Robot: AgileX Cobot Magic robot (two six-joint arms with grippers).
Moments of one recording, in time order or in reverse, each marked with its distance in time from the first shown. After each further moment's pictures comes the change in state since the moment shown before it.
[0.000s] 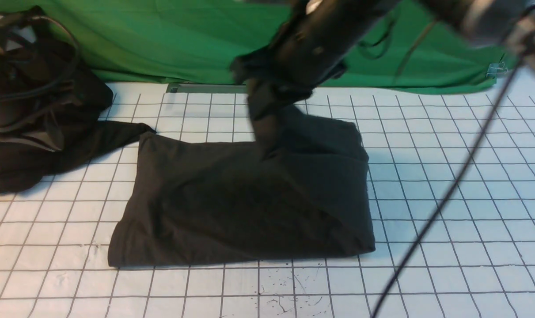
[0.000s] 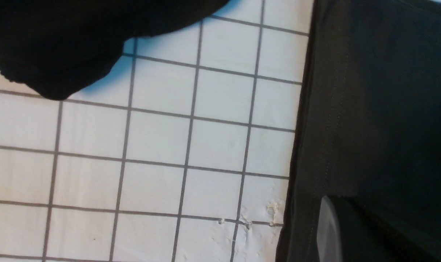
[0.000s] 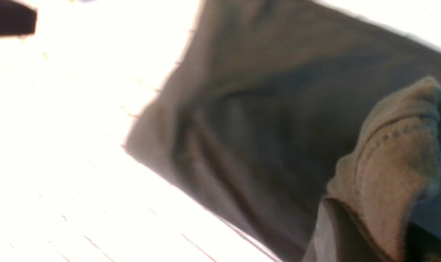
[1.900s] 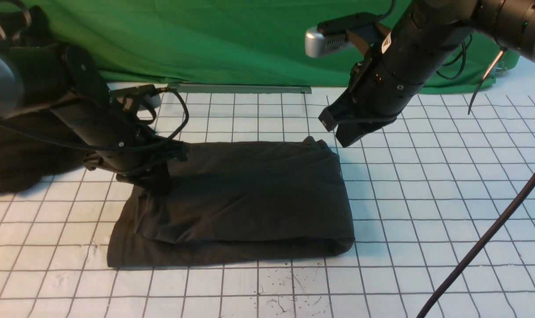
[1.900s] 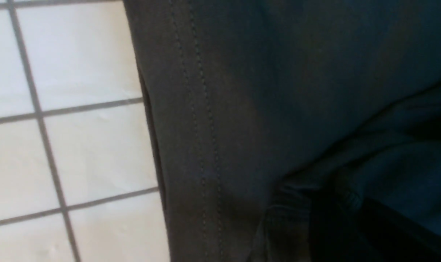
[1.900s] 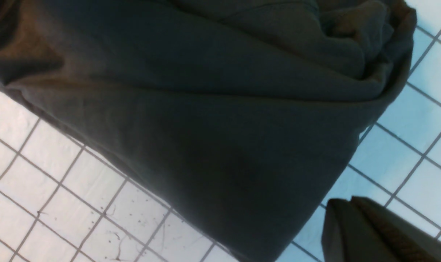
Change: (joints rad) right arm -0.150 -0.206 0.389 -0.171 -0.049 -0.226; left arm -0.238 0.302 0.006 -0.121 -0.173 0.188
